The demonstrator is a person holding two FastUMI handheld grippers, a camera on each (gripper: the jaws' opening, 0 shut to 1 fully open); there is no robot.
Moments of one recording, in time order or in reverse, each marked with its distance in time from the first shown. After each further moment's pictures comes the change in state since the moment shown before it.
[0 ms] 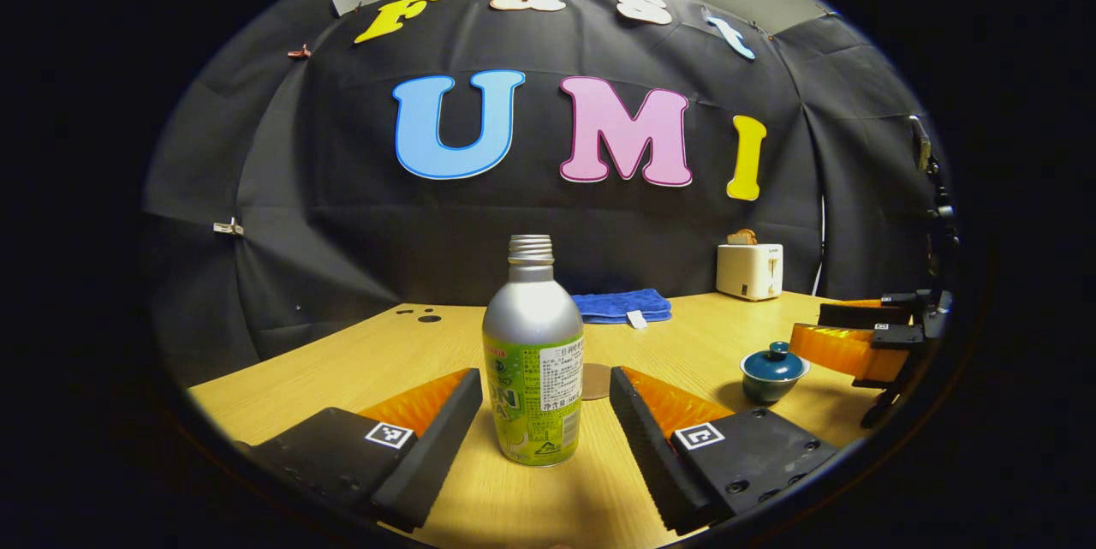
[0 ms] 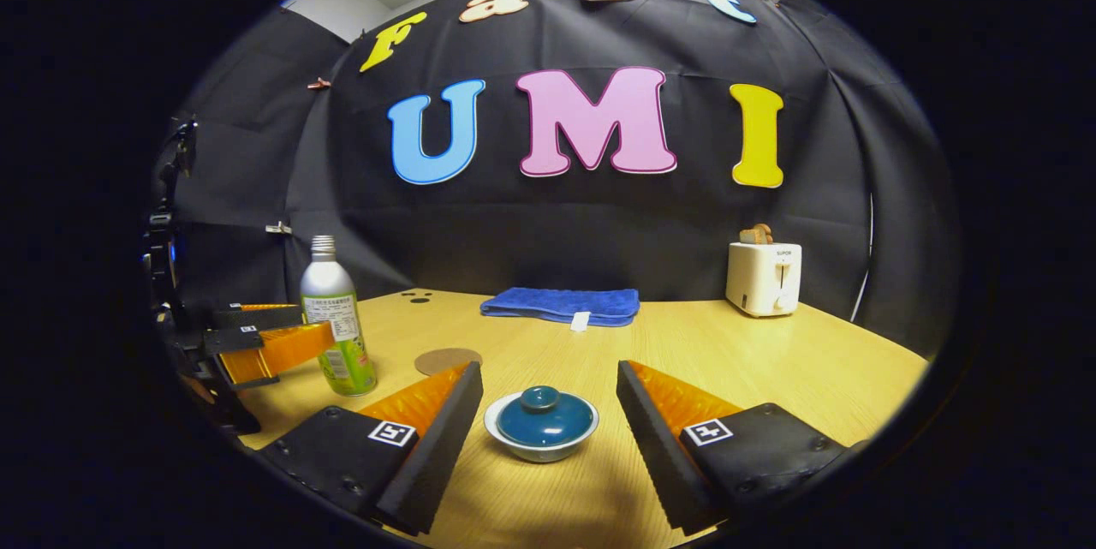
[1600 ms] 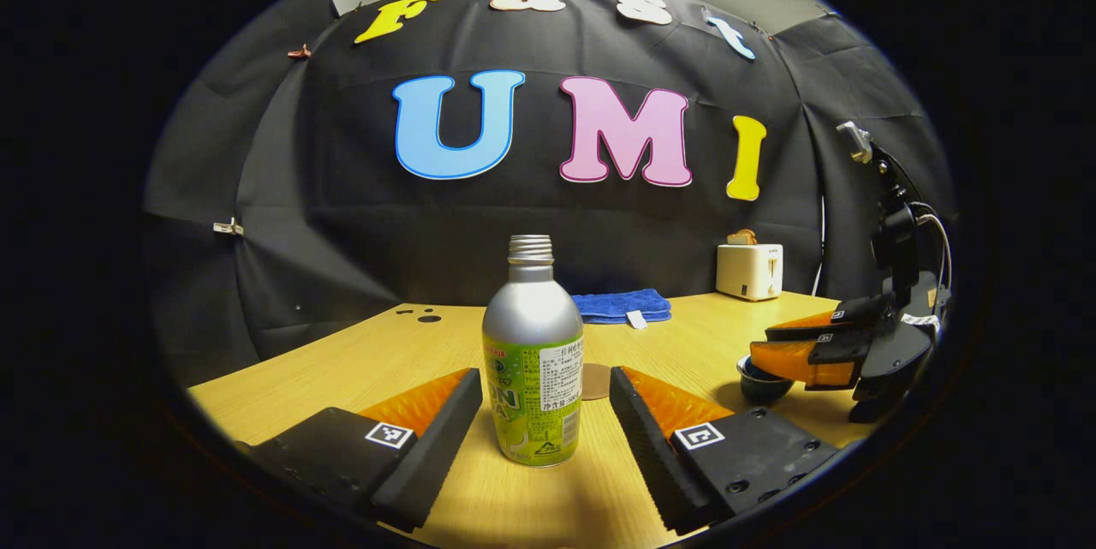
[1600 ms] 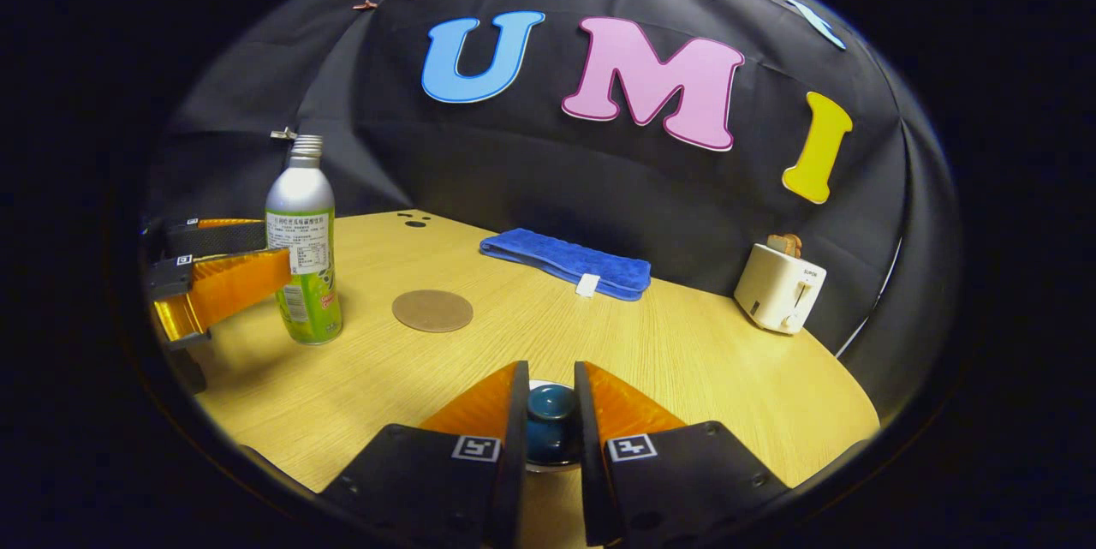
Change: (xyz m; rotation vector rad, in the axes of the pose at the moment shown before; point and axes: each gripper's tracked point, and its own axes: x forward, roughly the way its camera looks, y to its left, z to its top) left arm 0.003 -0.002 -0.002 -0.001 -0.003 0.000; right arm 0.042 0.014 -0.034 -0.241 0.189 0.019
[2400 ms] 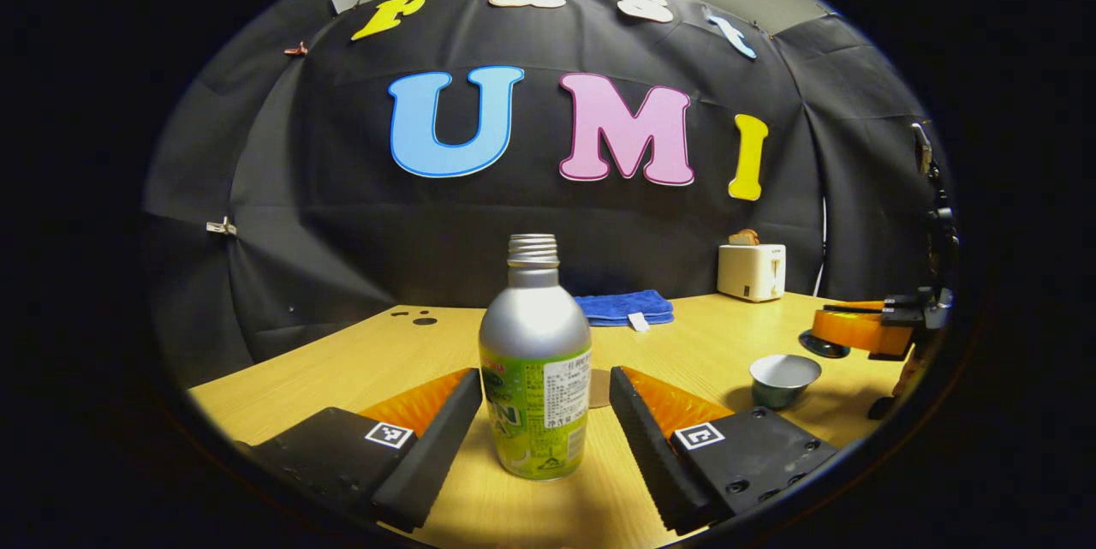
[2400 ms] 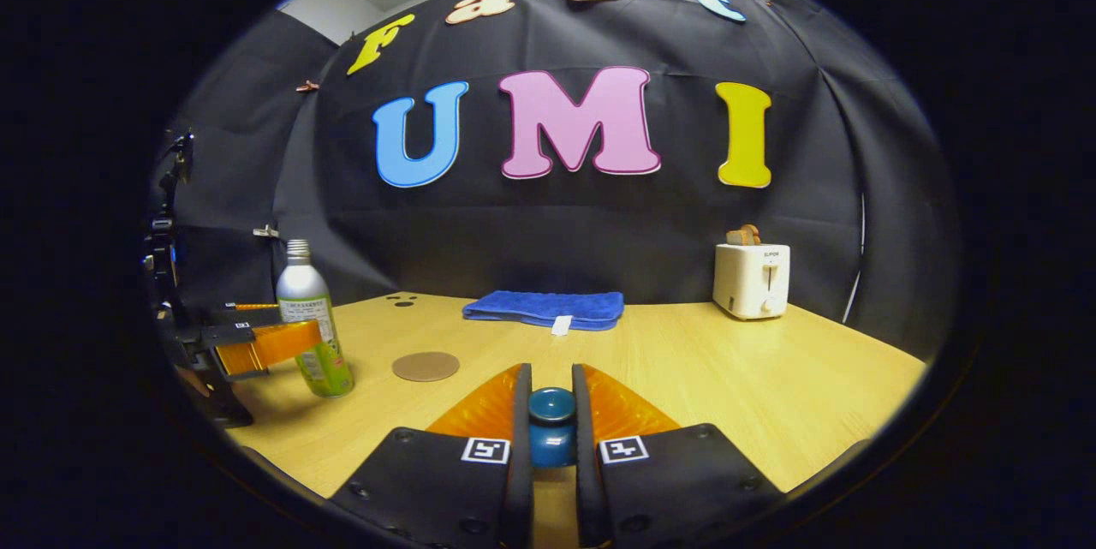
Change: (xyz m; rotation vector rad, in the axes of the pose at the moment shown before) left arm 0.027 0.008 0.001 -0.001 0.001 0.003; right arm -0.045 -0.063 0.012 0.253 -0.215 -0.072
